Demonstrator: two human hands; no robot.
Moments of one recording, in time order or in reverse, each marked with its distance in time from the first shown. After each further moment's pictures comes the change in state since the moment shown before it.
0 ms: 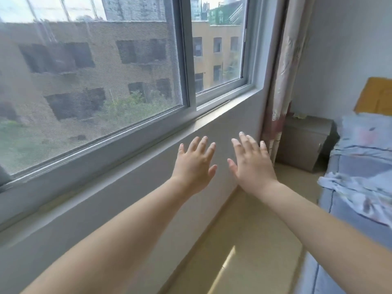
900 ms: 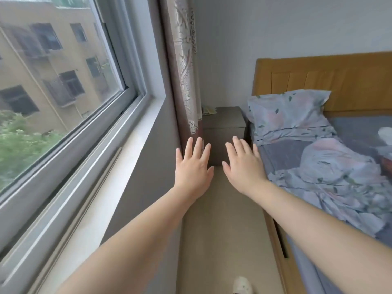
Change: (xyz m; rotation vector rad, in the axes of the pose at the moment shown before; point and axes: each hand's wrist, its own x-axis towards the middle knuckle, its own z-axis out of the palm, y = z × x) left_hand 0.628 0.117 0.248 -0.254 0.020 0.499; right_hand 0.349 0.367 0.278 -0.242 -0.230 0.591
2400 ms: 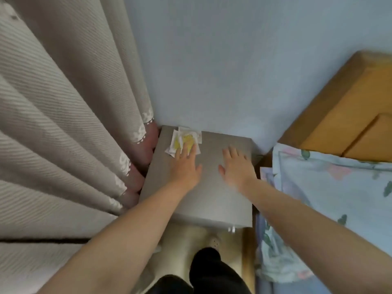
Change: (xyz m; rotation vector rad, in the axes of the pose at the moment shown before) left_hand 1.031 -0.087 0.497 -0.388 -0.422 -0.359; right_hand 0.962 0.417 0.507 -0.026 -0.545 -0.100
